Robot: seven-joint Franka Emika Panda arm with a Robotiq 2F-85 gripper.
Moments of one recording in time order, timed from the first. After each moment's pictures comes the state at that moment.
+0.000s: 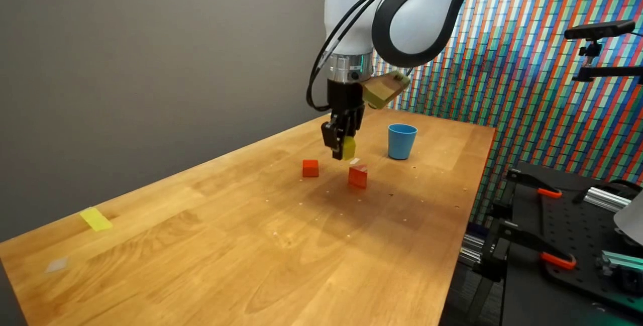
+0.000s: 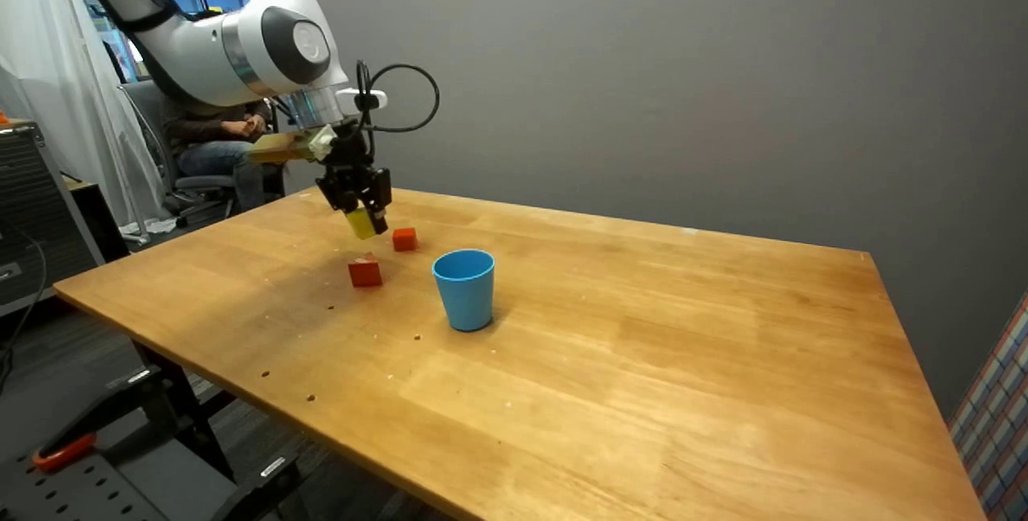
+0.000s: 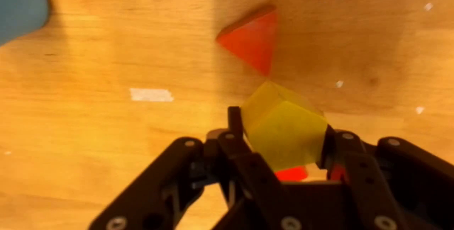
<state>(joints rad) 0.40 0.36 -0.12 -2.24 -0.26 2.65 0.43</state>
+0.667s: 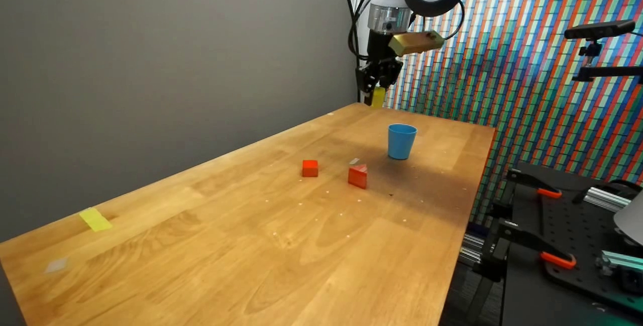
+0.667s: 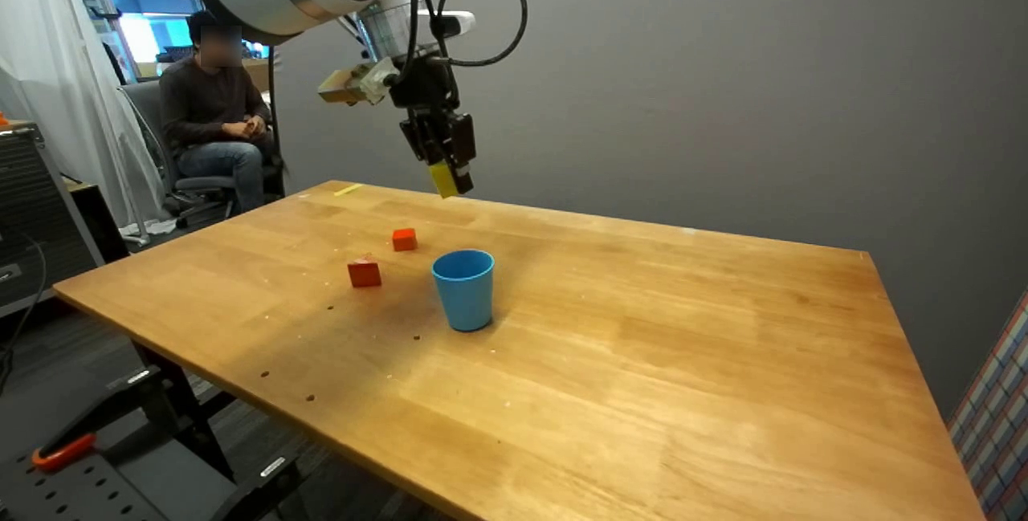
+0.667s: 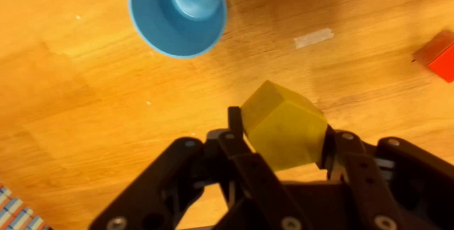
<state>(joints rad) 0.14 0.15 -0.16 -2.32 -0.26 2.62 0.48</state>
